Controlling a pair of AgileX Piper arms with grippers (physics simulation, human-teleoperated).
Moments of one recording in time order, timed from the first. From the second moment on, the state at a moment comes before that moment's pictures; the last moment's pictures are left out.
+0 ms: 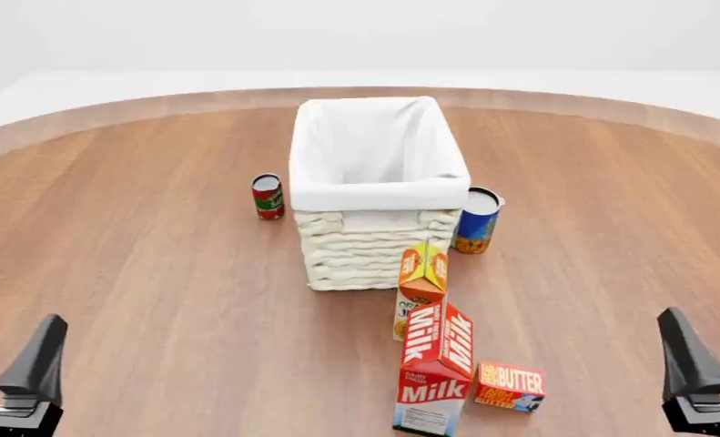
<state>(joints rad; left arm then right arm) 0.00 0.00 0.00 0.00 0.00 0.00 0.01 -0.03 0.00 0.00</state>
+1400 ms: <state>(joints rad) 0.00 0.00 0.00 0.00 0.00 0.41 0.78 -0.14 -0.01 -0.80</state>
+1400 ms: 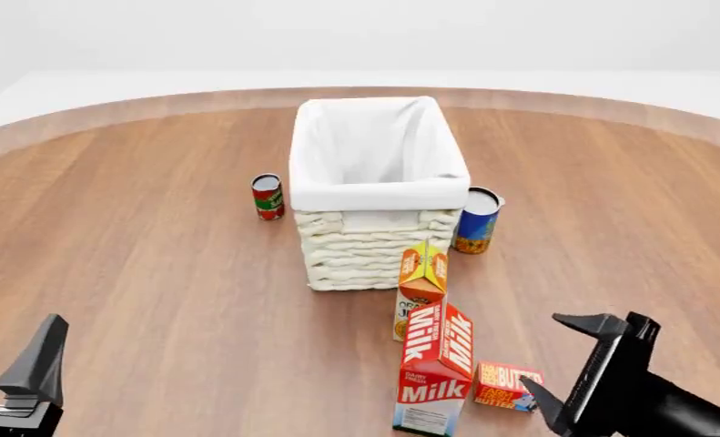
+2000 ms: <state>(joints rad) 0.00 0.00 0.00 0.00 0.00 0.45 0.82 -0.06 0.10 -0.91</state>
